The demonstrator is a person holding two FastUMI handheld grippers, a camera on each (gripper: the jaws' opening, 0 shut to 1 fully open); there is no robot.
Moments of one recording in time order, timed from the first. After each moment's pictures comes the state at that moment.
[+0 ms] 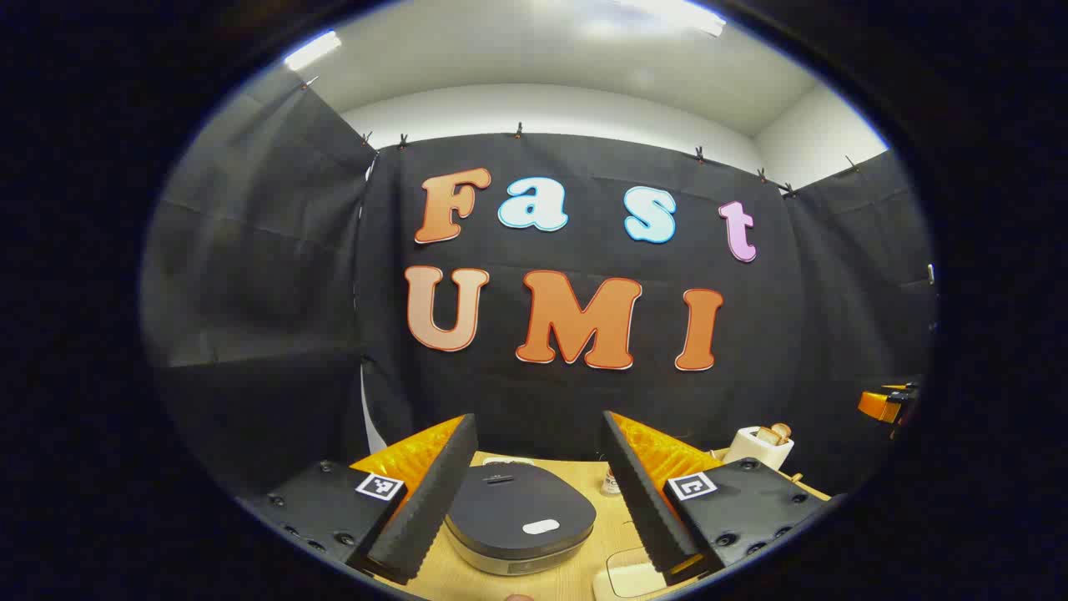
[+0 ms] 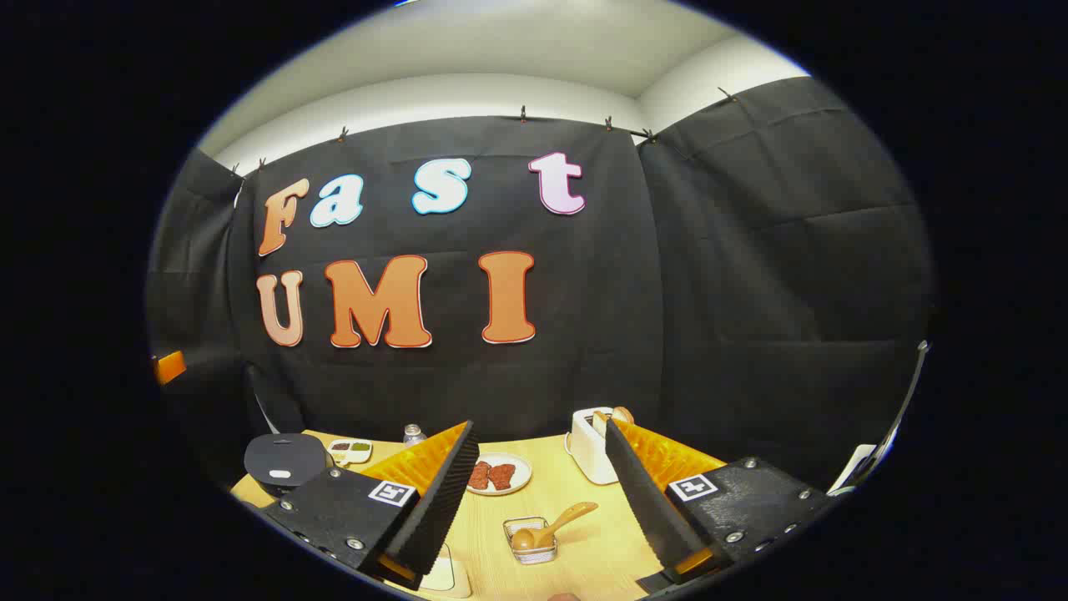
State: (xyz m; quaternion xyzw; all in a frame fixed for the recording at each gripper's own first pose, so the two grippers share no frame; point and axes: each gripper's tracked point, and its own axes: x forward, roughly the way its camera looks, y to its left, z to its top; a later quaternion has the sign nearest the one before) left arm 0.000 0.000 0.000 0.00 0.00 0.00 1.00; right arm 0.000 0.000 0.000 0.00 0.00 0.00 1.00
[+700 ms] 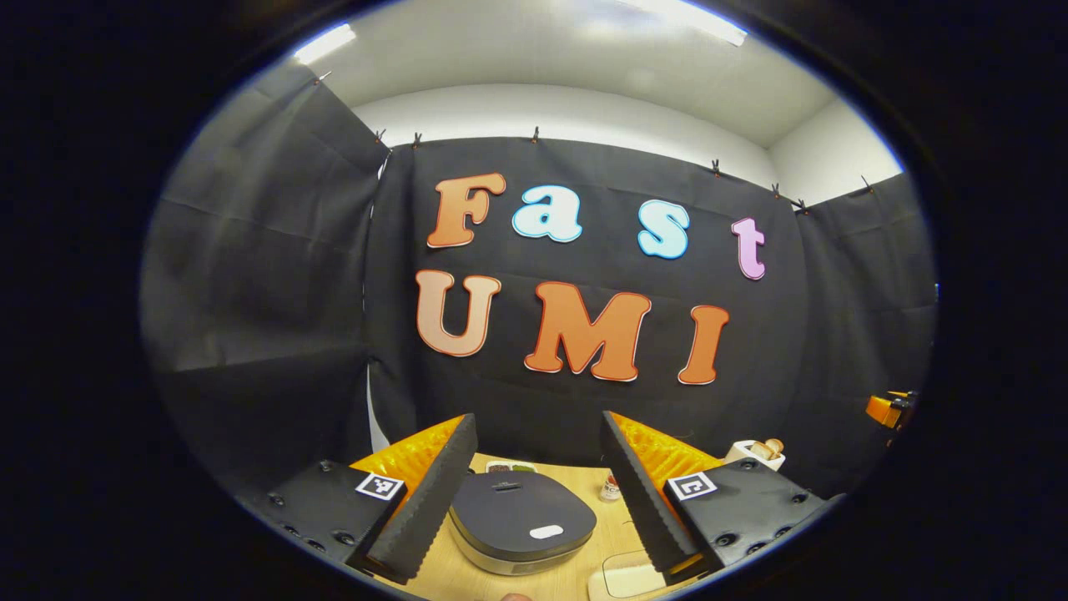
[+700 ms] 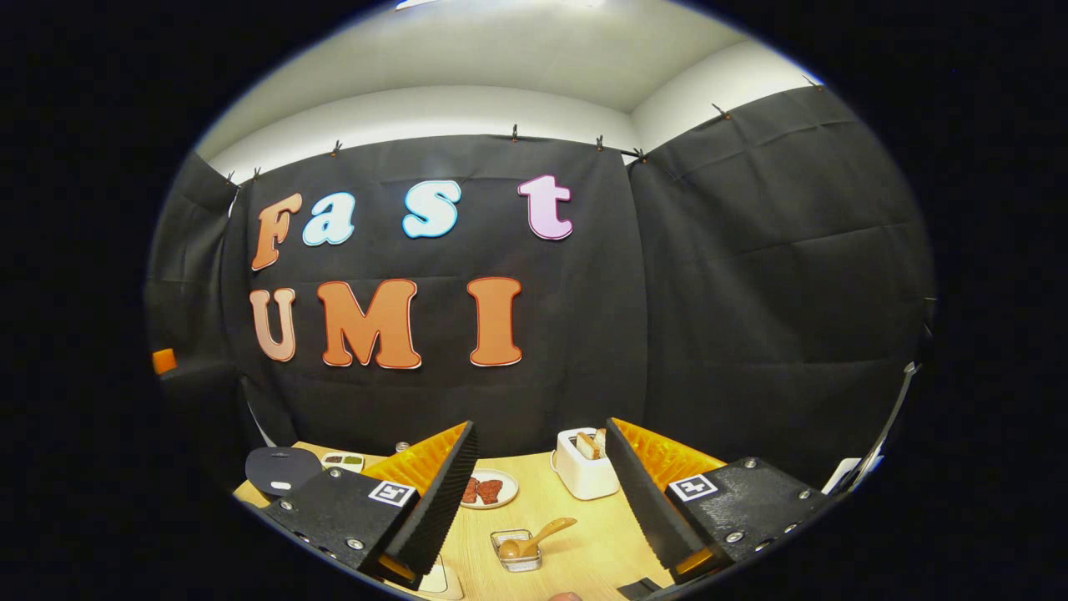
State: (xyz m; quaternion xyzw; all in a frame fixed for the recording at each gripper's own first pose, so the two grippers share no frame) left arm -0.012 0.025 0.046 -0.01 -0.01 0.01 1.00; right arm -0.016 -0.020 0.045 0.00 -0.03 -0.02 1.00
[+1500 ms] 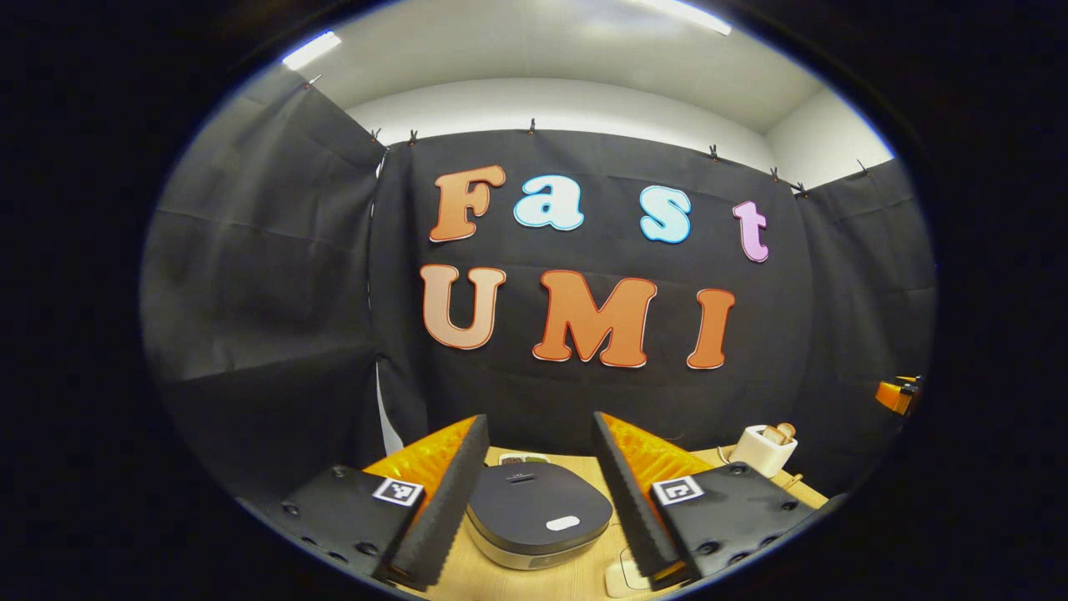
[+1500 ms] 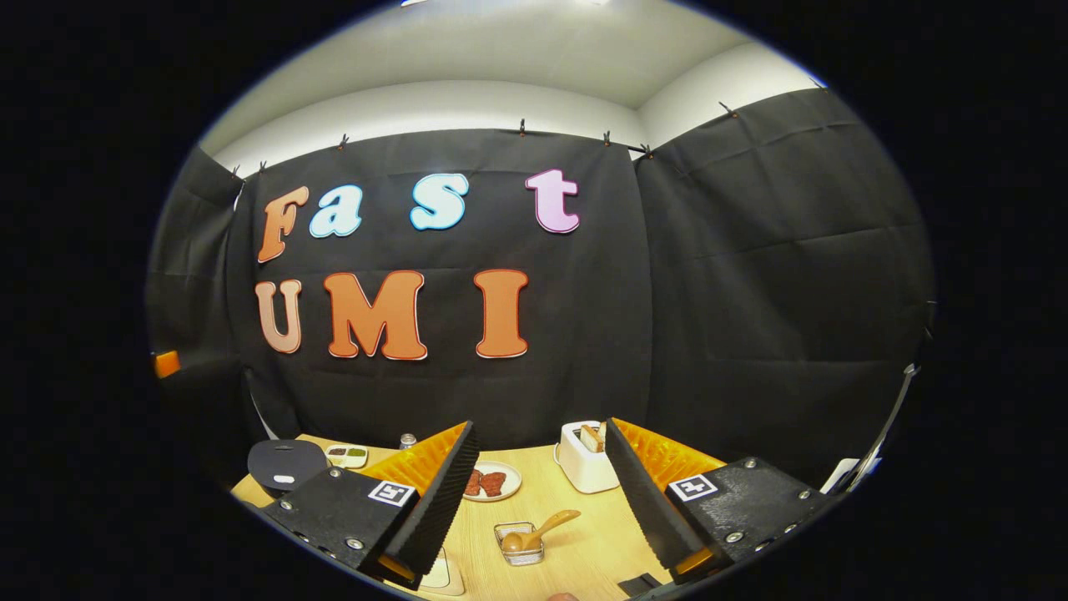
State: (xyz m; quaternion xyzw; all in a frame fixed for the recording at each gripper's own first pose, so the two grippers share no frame) left arm -0.015 0.029 0.019 -0.01 0.02 0.01 1.00; right arm -0.022 -0.014 0.036 -0.01 -0.01 -0.01 1.00
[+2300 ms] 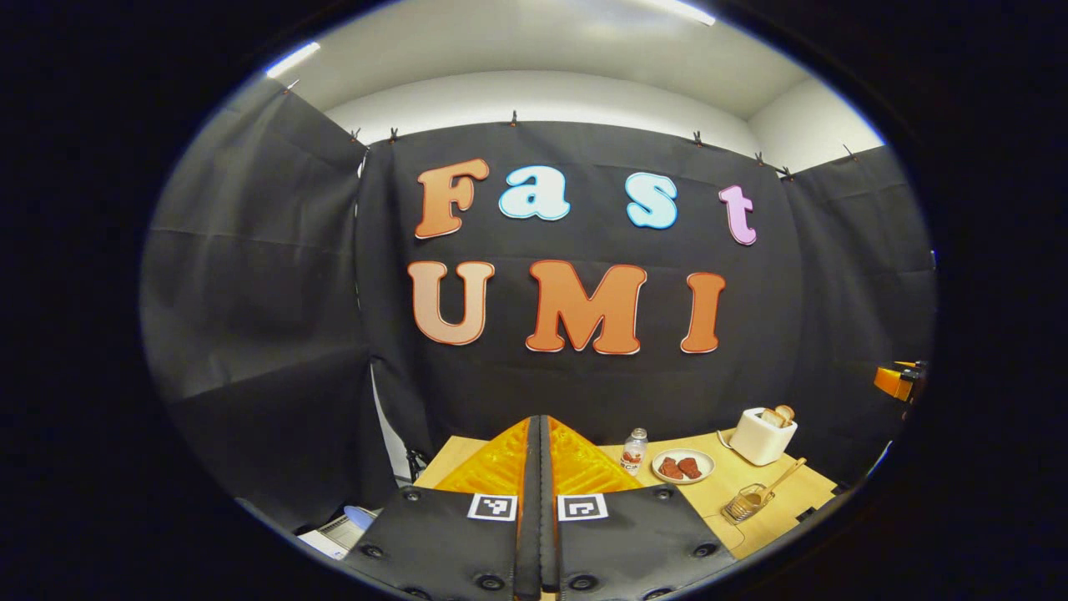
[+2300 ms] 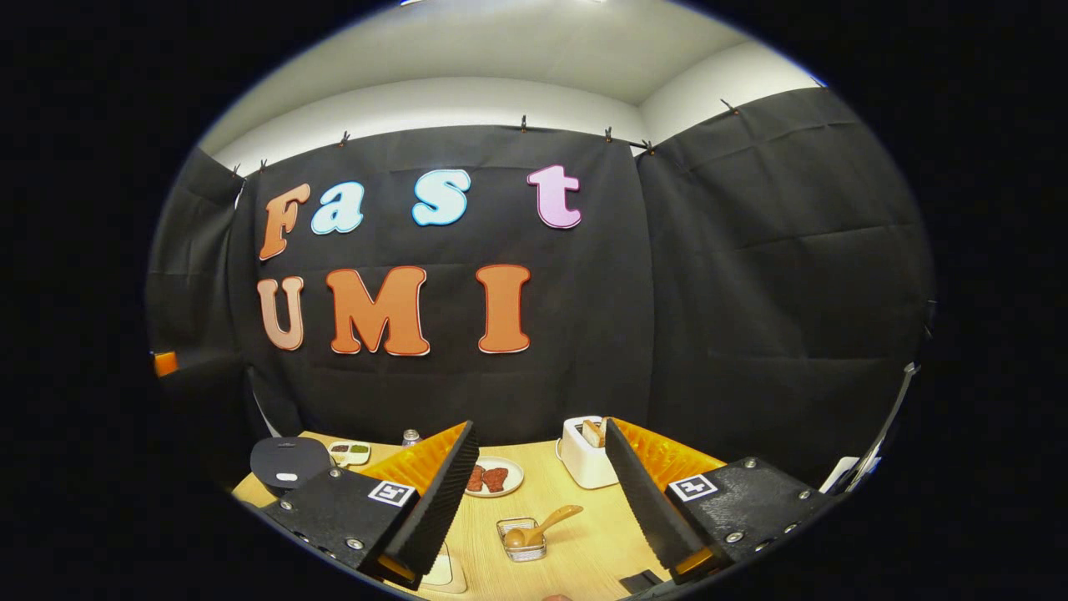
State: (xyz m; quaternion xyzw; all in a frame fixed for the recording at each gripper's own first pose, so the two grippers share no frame) left arm -0.007 0.021 0.013 0.02 0.05 -0.03 1.00; right arm -0.022 -0.009 0.026 -0.01 0.00 0.00 1.00
